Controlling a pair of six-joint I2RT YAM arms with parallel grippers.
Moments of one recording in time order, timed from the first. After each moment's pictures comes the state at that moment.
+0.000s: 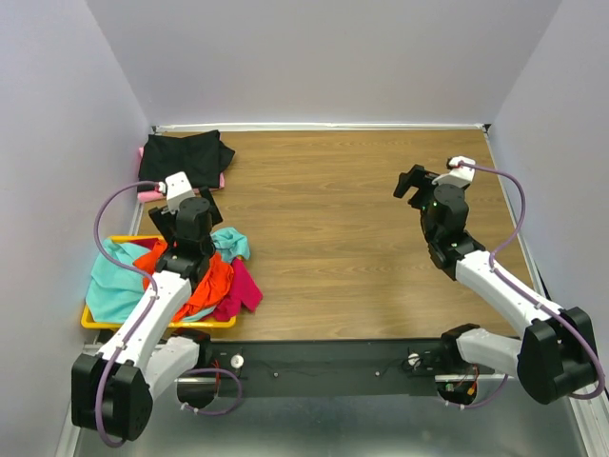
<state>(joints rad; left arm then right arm) -0.23 0.93 0.60 -0.04 -0.67 -0.29 0.34 1.14 0.66 0.37 0.43 0.34</state>
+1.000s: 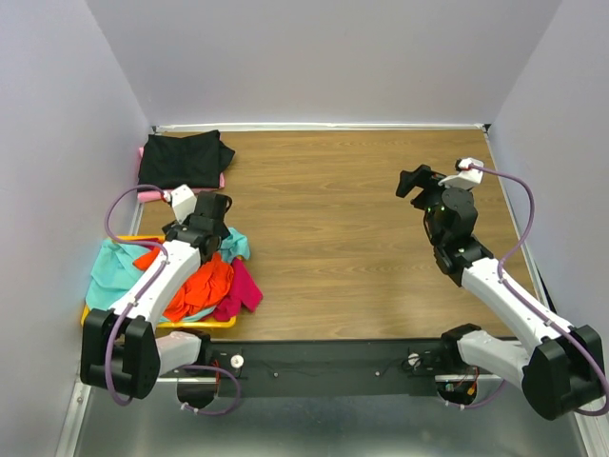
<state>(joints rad) -0.24 1.18 0.79 -0.58 -0.60 -0.72 0.34 1.05 0.65 0.33 0.39 0.40</state>
